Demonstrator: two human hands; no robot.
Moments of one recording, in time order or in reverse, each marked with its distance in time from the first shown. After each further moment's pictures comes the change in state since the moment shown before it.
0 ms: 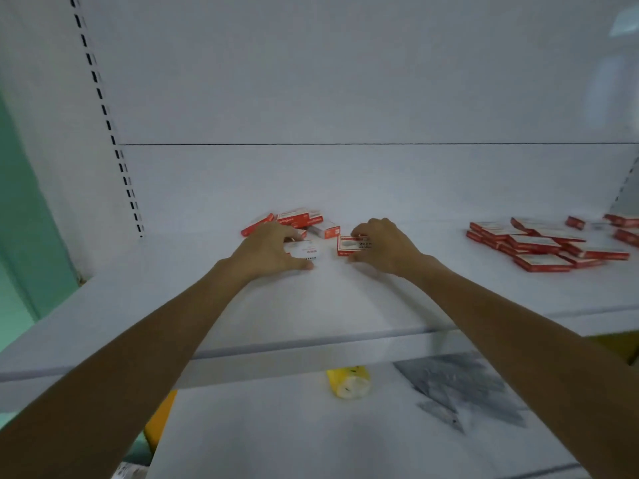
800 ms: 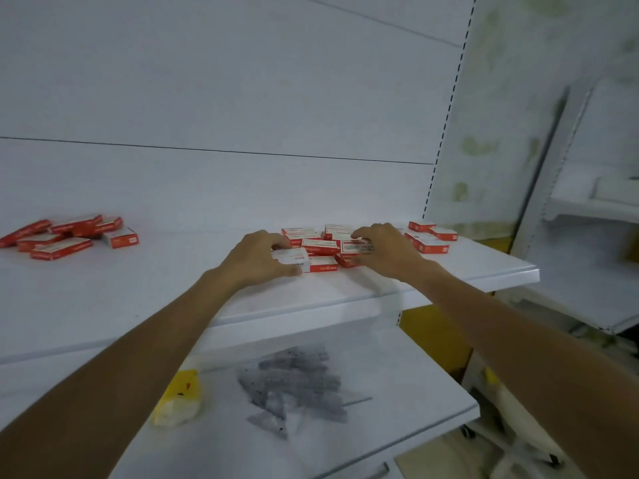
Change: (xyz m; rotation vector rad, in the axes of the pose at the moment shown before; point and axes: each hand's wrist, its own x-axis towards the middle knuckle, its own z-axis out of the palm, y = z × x) left_hand 0.058 0.281 0.156 -0.156 -0.035 0.155; right_hand -0.142 0.284 -0.145 -0.163 0.104 0.221
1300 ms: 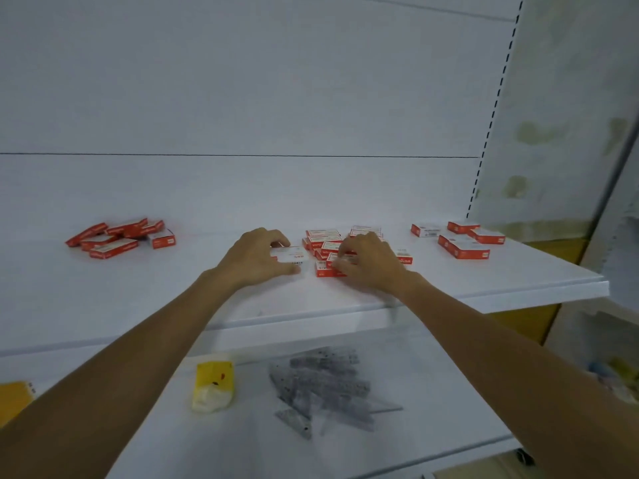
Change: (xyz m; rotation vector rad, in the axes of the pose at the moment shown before) left_hand -0.004 0.001 -0.013 0.115 0.089 -0.135; right_hand 0.026 -0.017 0.037 0.096 -0.005 -0.221
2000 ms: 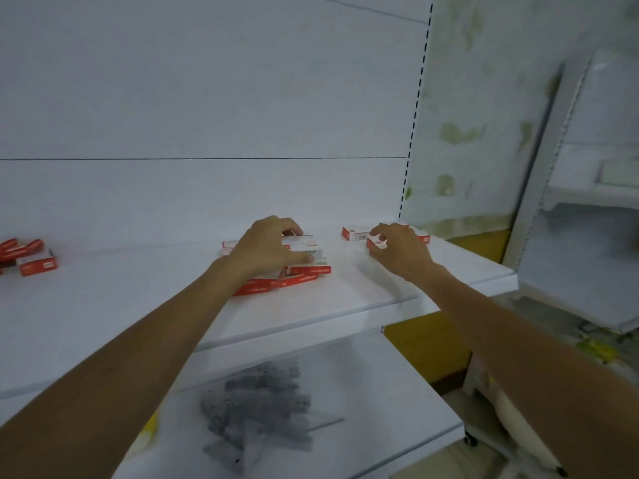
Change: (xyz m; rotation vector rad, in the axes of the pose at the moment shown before) left_hand 0.072 0.118 0.068 -0.079 -0.055 0.183; right_hand -0.029 0.155 -0.062 -0.013 0.182 0.337
